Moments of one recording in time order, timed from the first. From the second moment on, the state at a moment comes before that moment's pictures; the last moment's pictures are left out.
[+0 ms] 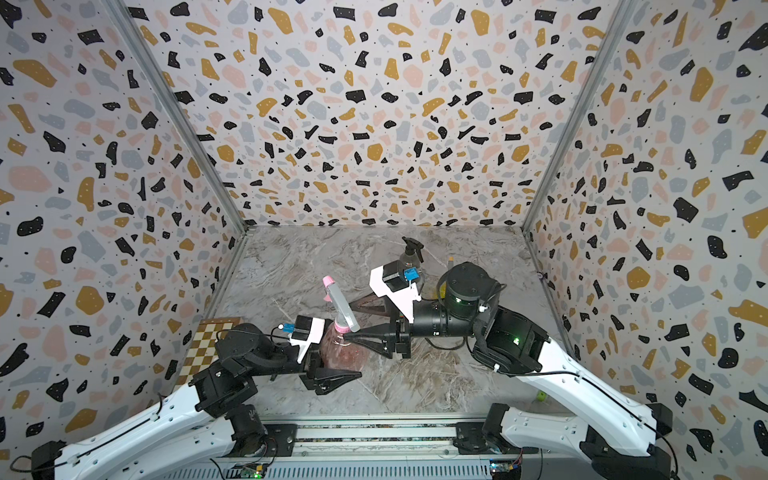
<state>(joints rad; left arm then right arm) -0.93 0.70 0.62 0.18 0.62 -0.15 1.03 1.03 1.34 -0.36 -0.58 0.11</state>
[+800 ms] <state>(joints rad) -0.93 0.69 0.62 0.17 0.56 -0.14 1.11 1.03 1.34 -0.33 -0.46 0.12</state>
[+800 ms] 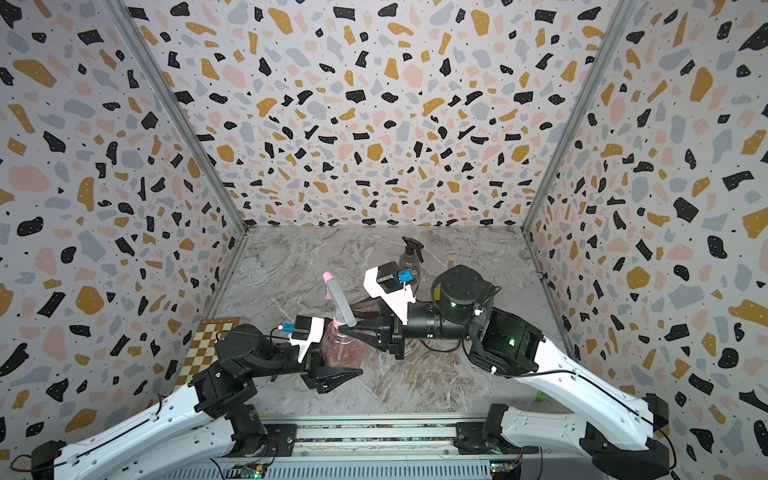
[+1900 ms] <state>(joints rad) -0.94 0.67 0.65 0.04 0.36 -0.06 1.39 1.02 1.38 -0.46 0.12 0.18</state>
